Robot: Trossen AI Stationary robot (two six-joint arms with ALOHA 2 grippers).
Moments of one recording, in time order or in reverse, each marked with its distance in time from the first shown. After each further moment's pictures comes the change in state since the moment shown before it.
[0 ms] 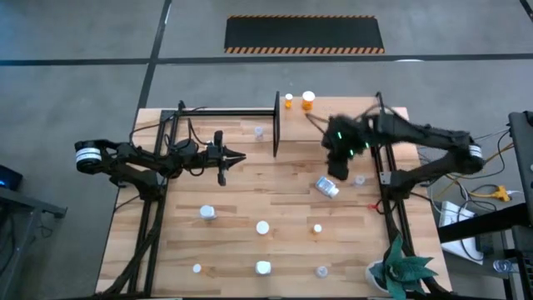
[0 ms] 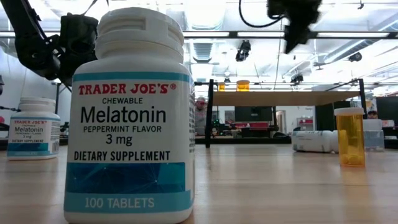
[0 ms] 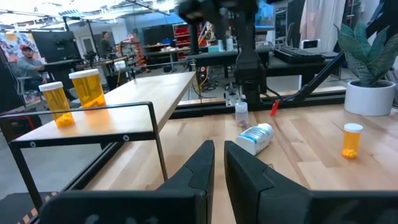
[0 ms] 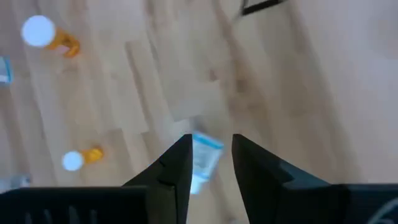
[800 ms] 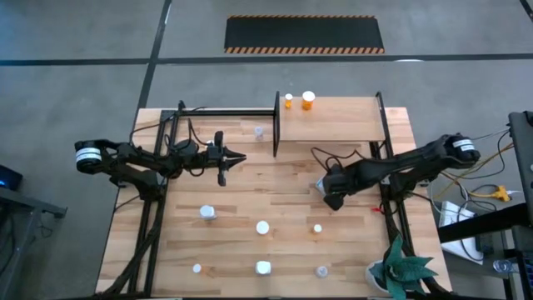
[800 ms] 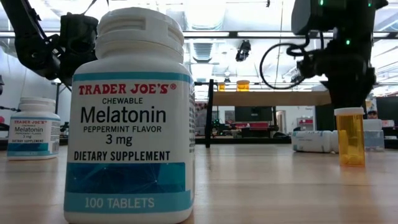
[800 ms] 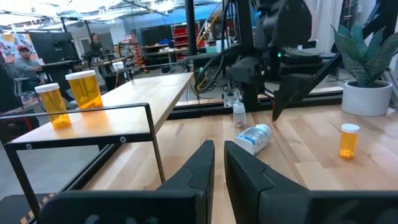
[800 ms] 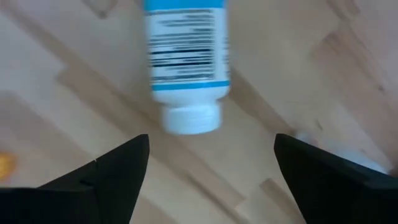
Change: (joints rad) left arm -0.006 0.000 0.002 0.000 0.000 0.001; right arm 0.340 0.078 -0.485 0.173 0.220 0.777
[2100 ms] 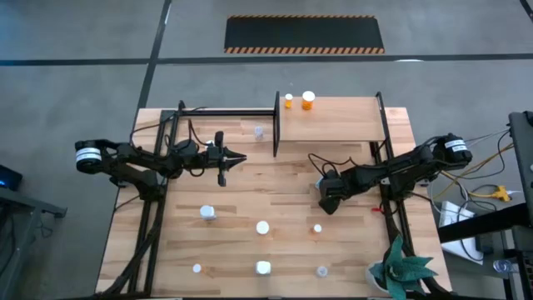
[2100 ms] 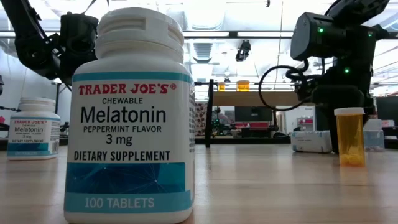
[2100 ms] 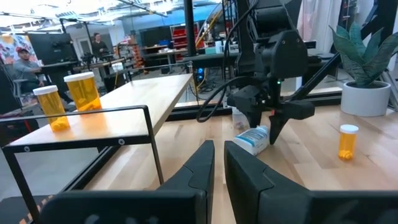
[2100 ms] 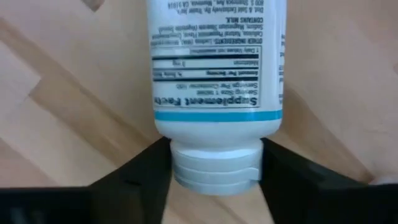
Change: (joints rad) left arm -0.006 0.000 0.004 0.000 0.000 0.002; right arm -0.006 0.085 -0.154 0.325 -0.044 -0.009
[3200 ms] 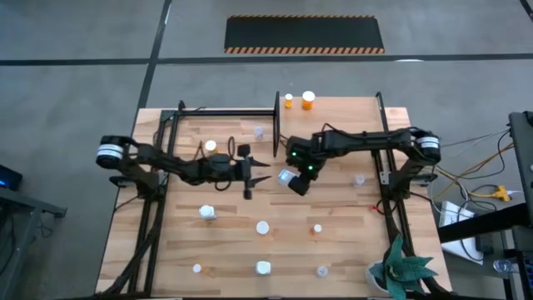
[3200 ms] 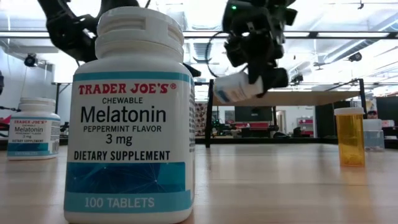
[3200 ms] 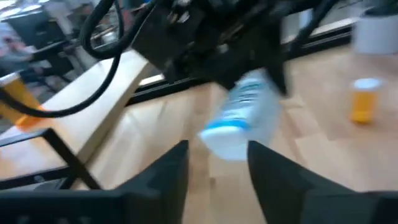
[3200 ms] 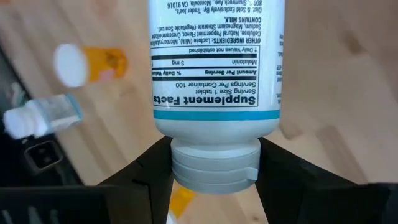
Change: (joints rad) left arm -0.277 0.226 0.343 -0.331 -0.338 0.181; right arm -0.284 0.262 0.651 -0.220 -0.509 -0.420
